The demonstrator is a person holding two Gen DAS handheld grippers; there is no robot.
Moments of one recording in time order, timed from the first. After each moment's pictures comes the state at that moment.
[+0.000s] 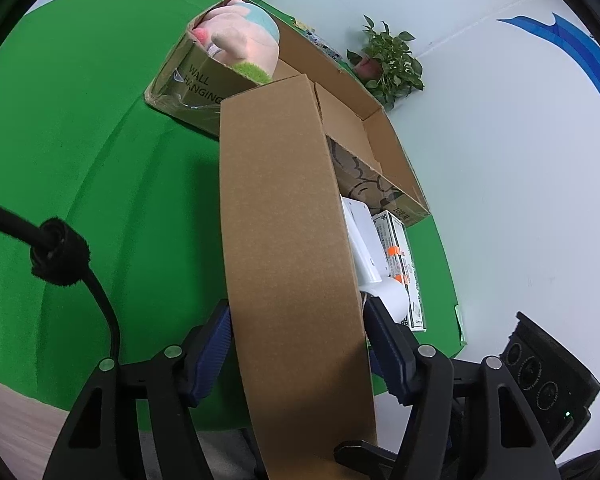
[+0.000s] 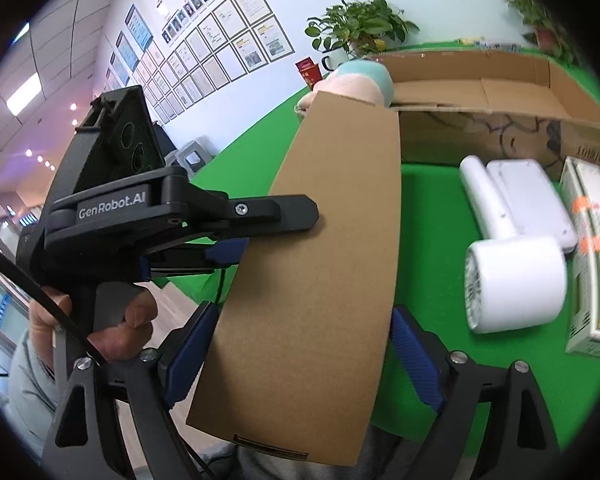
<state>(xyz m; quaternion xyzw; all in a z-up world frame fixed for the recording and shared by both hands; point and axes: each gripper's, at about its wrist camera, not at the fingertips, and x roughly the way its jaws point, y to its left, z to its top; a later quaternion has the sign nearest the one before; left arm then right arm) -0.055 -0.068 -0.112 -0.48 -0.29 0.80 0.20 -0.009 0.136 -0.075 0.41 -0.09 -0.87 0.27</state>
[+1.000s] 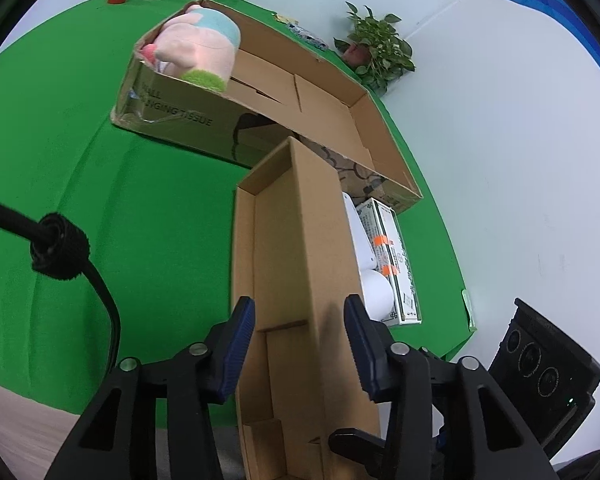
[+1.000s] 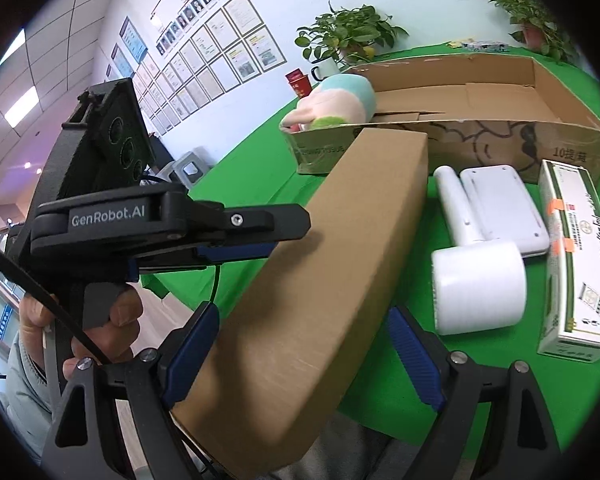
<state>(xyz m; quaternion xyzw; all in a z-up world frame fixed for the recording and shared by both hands) -0.041 -0.033 -0.075 -0.49 -0.24 0.81 0.21 -0.016 0.161 -0.068 0.40 -0.12 -0.87 0.26</state>
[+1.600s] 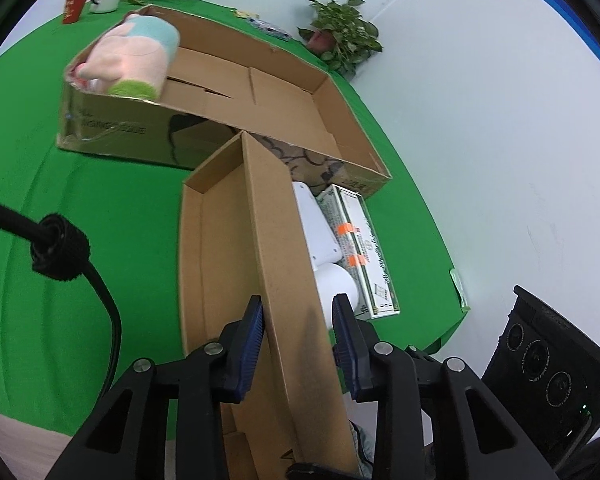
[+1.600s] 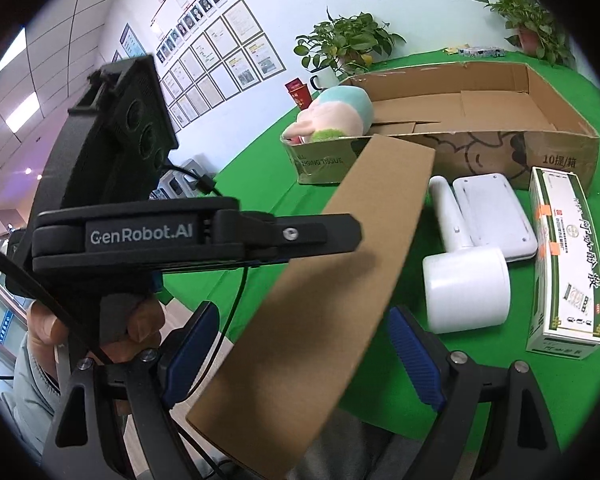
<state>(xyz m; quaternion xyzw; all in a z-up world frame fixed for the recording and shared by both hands) -0.057 0.023 -0.067 -0.48 -0.20 0.81 0.26 -0.007 0.168 -0.056 0.39 -0.12 -0.87 0.26</state>
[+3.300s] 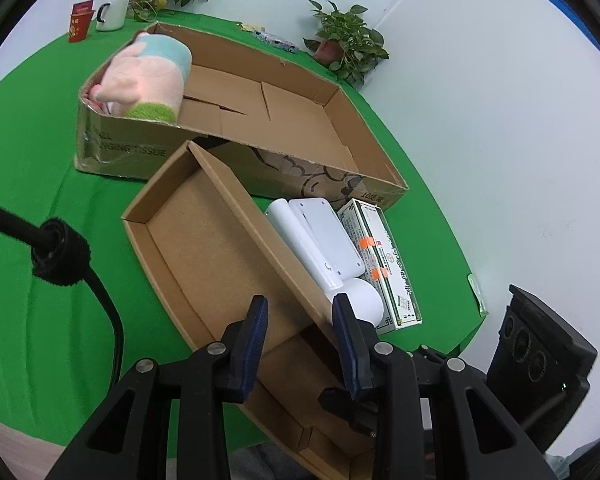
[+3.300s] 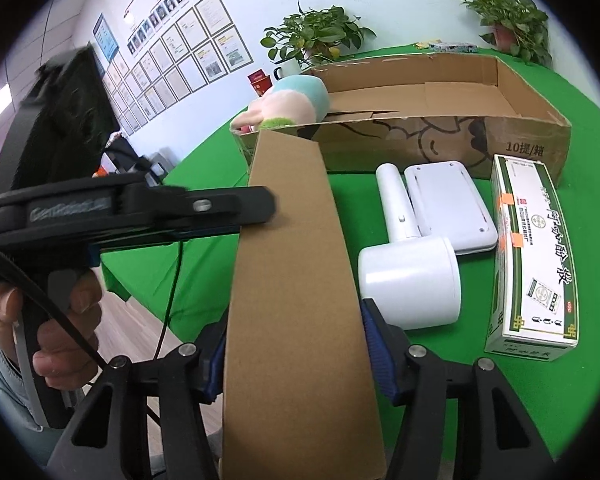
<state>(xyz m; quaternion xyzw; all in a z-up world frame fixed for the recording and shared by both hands) -0.068 0.010 -0.064 -0.46 -0.18 0.84 0.23 -0.022 0.186 -0.074 0.41 -0.10 -0.88 0.21</state>
